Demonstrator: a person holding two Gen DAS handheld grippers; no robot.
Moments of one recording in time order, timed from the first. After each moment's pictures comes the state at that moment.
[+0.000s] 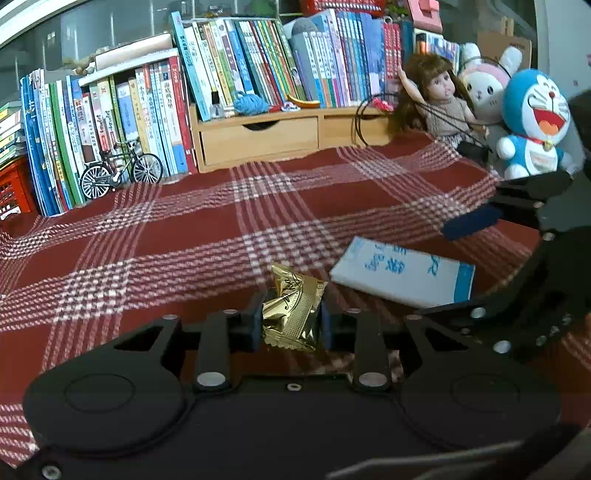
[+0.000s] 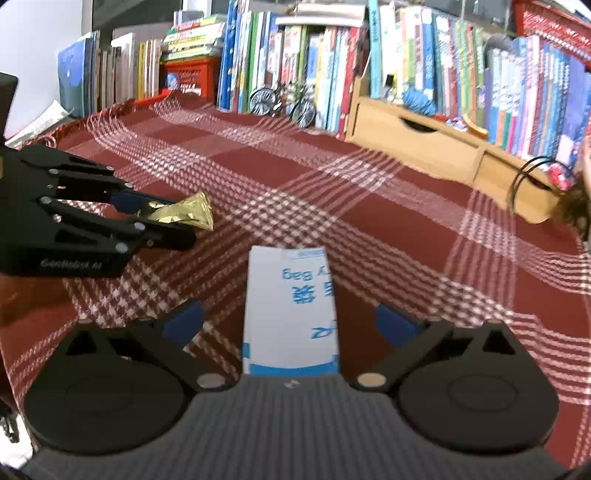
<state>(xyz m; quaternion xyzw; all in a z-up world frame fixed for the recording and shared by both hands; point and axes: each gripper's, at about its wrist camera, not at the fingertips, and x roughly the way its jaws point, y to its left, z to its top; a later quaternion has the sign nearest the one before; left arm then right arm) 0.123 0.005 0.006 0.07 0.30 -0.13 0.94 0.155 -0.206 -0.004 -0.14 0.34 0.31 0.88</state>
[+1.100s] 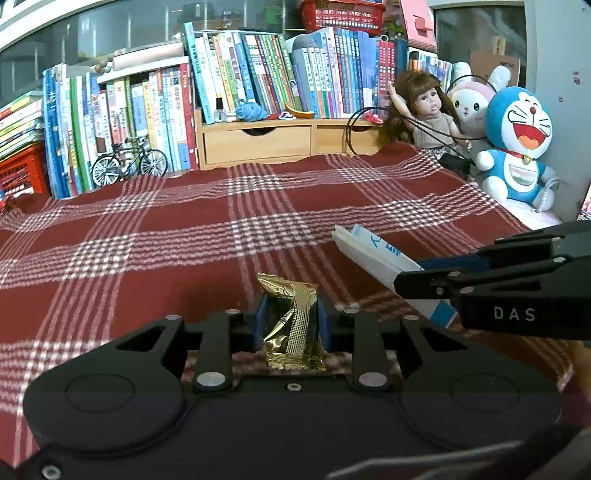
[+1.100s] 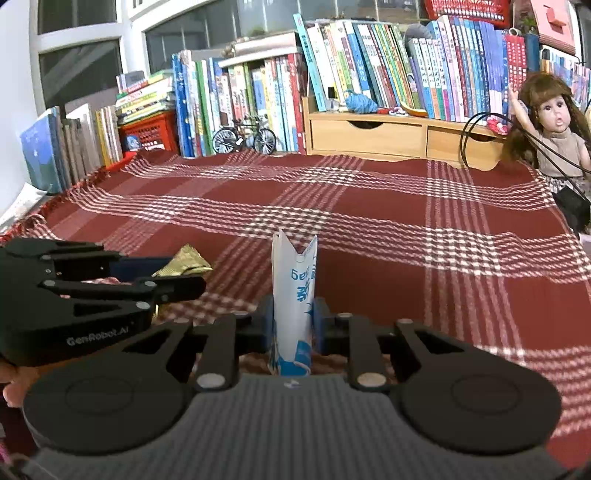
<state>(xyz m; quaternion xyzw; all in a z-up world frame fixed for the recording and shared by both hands) 0.060 -0.001 0.015 0.03 0.29 -0.12 0.95 0.078 -0.216 0.006 -0.01 0.31 0.23 0.92</state>
